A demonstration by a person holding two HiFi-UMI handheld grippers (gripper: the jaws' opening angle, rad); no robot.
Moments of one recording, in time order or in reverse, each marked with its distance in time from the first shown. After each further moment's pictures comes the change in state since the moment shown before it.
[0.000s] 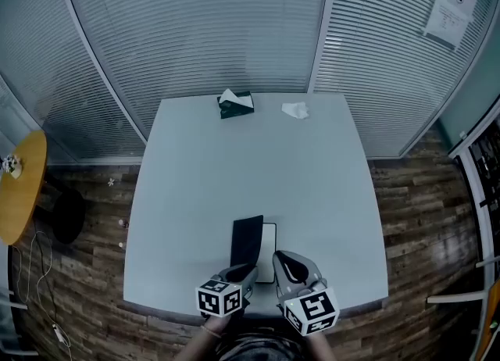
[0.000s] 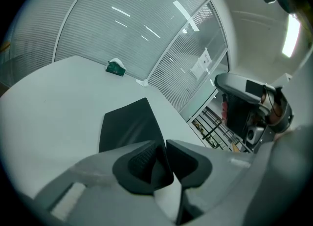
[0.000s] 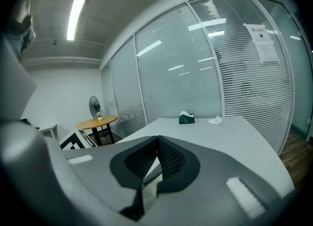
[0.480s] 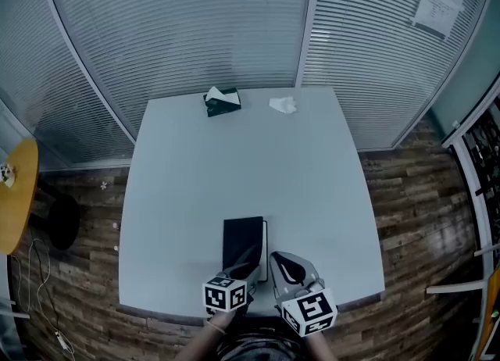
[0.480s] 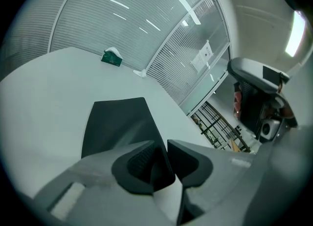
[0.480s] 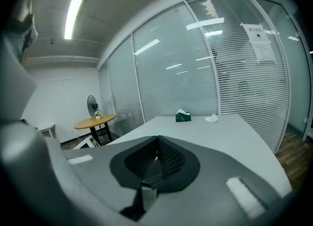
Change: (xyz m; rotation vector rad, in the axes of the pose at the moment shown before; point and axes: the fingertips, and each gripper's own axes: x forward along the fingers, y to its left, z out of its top) left arm 0.039 -0.007 -0.024 -0.008 0.074 -0.013; right arm -0.012 -0.013 -0.010 0.009 0.014 -0.025
